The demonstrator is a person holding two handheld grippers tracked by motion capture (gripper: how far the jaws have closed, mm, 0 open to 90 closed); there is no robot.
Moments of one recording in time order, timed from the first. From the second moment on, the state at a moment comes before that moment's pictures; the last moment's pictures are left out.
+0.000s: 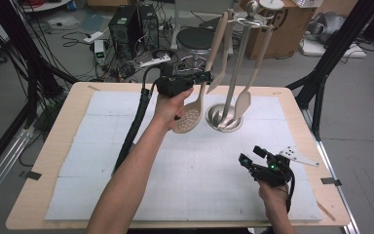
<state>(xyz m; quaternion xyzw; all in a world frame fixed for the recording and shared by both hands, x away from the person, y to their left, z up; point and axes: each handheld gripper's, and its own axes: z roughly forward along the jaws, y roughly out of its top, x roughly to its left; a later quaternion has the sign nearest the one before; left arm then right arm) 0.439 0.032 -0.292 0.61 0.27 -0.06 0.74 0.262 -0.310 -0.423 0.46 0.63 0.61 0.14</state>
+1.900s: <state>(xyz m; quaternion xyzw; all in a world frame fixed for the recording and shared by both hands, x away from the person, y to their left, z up) 0.453 0.021 -0.314 0.62 0.30 -0.09 0.72 0.260 -0.310 -0.423 0.46 0.63 0.60 0.14</state>
